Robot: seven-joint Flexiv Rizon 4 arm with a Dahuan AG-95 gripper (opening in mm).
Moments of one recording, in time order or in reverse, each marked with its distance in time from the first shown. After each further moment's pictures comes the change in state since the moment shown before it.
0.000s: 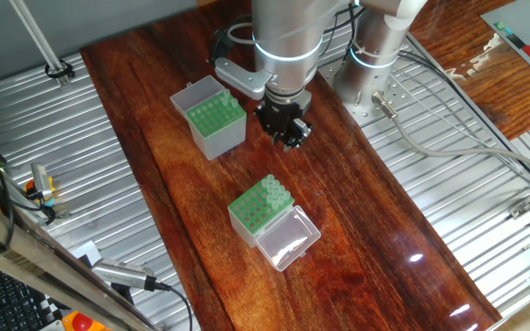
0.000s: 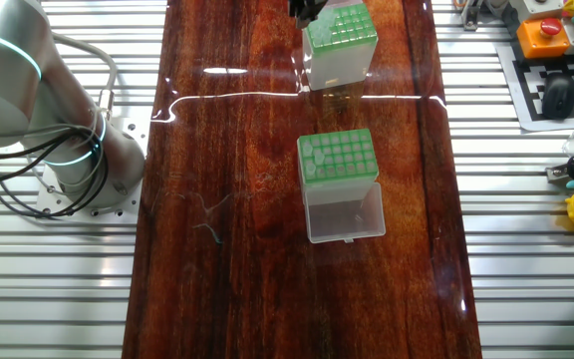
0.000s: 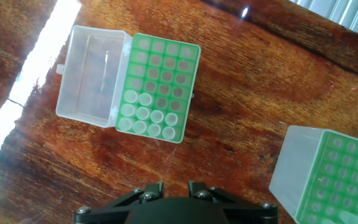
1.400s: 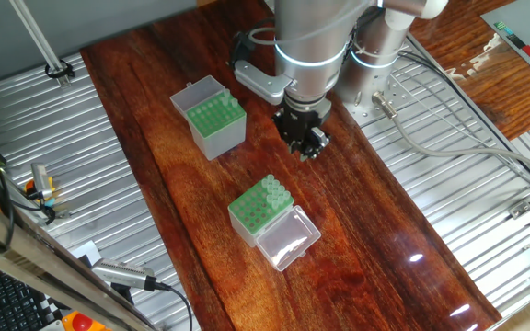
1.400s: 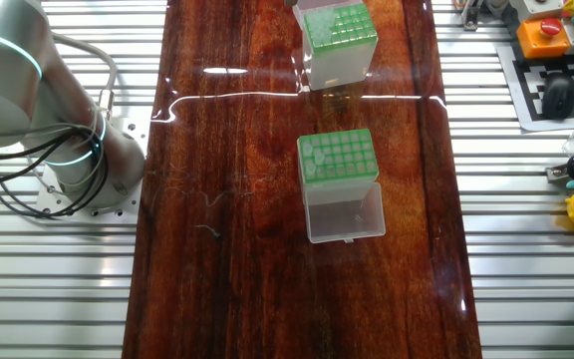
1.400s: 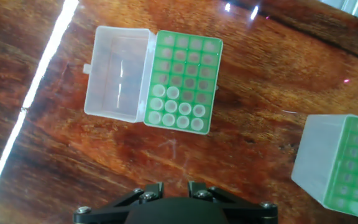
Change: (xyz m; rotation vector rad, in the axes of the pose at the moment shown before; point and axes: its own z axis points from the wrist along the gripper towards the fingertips) arm 0.001 0.042 -0.007 -0.025 -0.020 0.073
